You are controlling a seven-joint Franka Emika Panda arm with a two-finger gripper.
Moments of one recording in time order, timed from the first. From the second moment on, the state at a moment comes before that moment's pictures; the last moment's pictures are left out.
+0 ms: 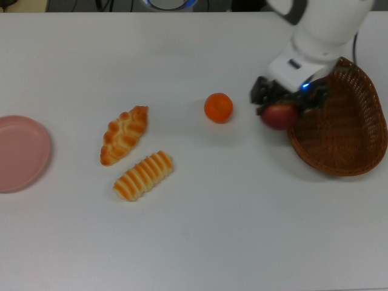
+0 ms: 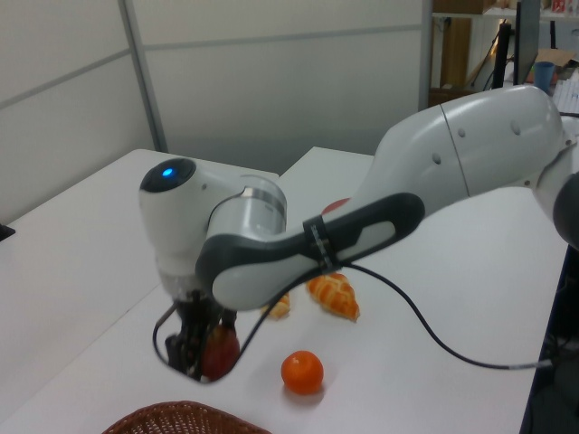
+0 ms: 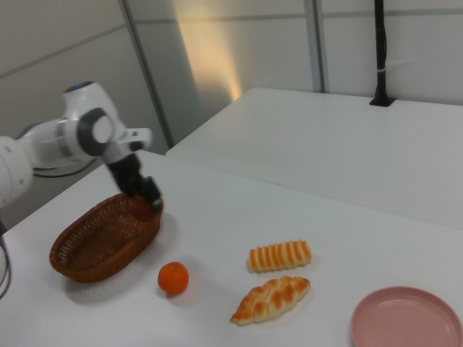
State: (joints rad) arm 0.41 0.45 0.14 -1.44 -0.21 1.91 0.55
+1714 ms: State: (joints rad) arm 0.19 0.42 0.07 -1.45 -0.18 1.84 0.92
